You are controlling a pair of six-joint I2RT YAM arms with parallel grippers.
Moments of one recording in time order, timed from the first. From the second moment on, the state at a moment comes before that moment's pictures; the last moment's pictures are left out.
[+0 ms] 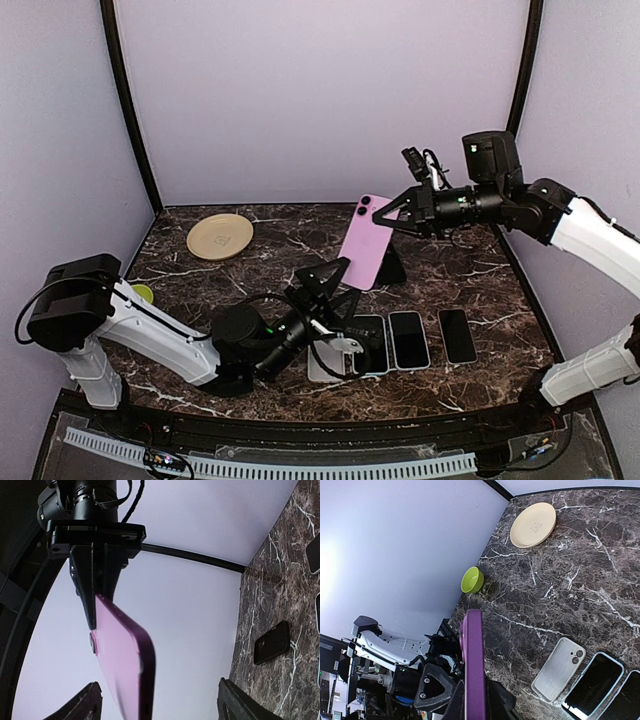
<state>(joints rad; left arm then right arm) -1.34 1.76 0.77 1.28 -0.52 1.52 0.70 1.26 1.28 -0.47 -0.56 0.71</state>
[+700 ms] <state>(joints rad) -1.34 1.81 0.83 1.45 -0.60 1.67 0.71 1.26 1.28 -0.43 -0.56 0.82</state>
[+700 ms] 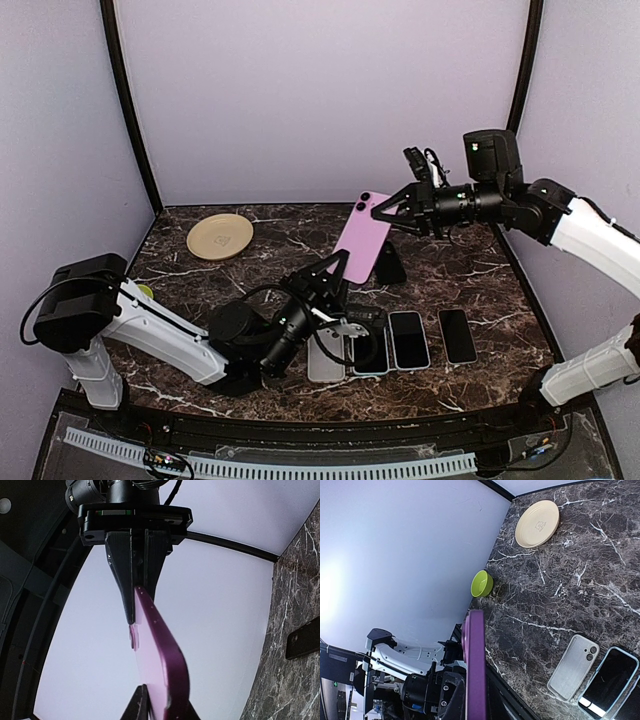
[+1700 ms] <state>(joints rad) -1.35 1.60 0.93 1.48 -0.54 1.00 0.84 1.30 1.10 0.47 -0.61 0.76</state>
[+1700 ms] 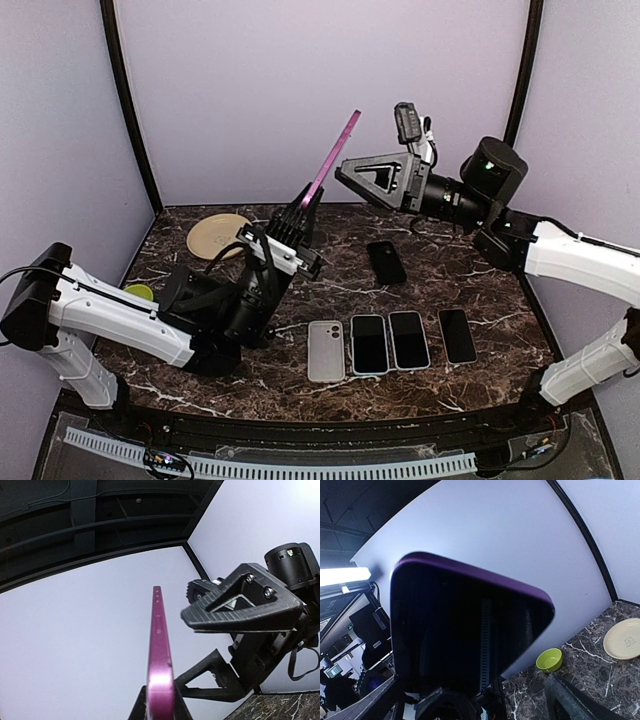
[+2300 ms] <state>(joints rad) -1.35 1.63 0.92 1.51 -0.51 1.05 0.91 1.36 1.19 0.49 -0.58 0.80</state>
